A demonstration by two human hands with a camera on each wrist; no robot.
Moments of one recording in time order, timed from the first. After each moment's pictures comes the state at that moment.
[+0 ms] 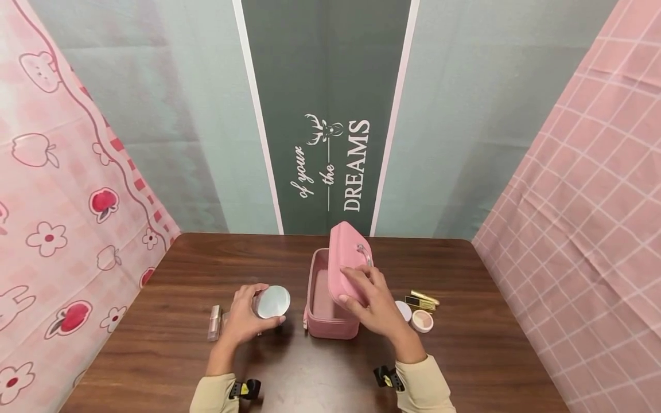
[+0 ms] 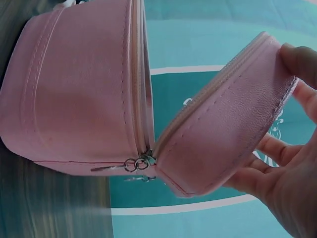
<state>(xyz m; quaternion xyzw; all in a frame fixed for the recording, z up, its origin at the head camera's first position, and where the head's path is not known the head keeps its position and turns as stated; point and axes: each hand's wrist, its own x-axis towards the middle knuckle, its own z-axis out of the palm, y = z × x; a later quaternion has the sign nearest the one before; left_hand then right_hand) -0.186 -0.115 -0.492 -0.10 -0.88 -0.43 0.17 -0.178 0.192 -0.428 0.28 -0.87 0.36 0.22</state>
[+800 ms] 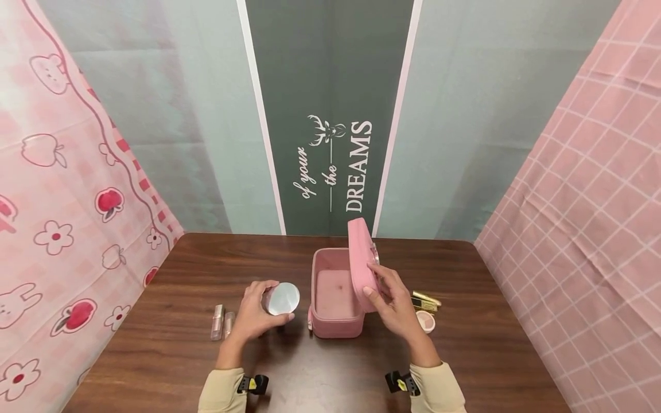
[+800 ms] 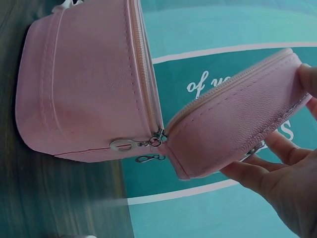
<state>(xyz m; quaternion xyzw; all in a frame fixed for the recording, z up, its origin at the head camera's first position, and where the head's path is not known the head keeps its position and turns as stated) -0.191 -0.102 -0.490 -0.13 -0.87 -0.44 0.16 -0.157 0.199 -0.405 0.23 -0.79 0.53 0.20</state>
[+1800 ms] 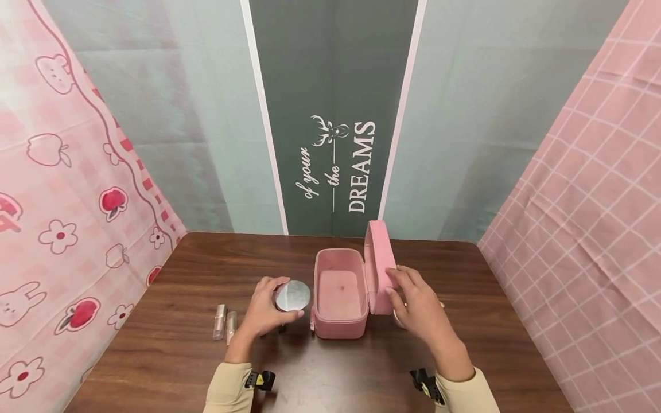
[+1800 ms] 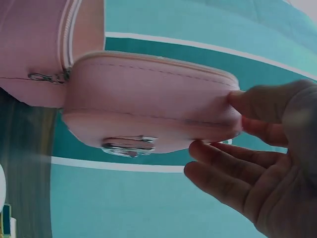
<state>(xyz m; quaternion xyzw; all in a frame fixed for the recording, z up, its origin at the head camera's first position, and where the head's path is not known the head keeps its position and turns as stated) -0.199 -0.089 -0.483 -0.15 -0.88 -0.42 0.16 -0.155 0.237 -0.390 0.25 -0.89 0.23 0.29</state>
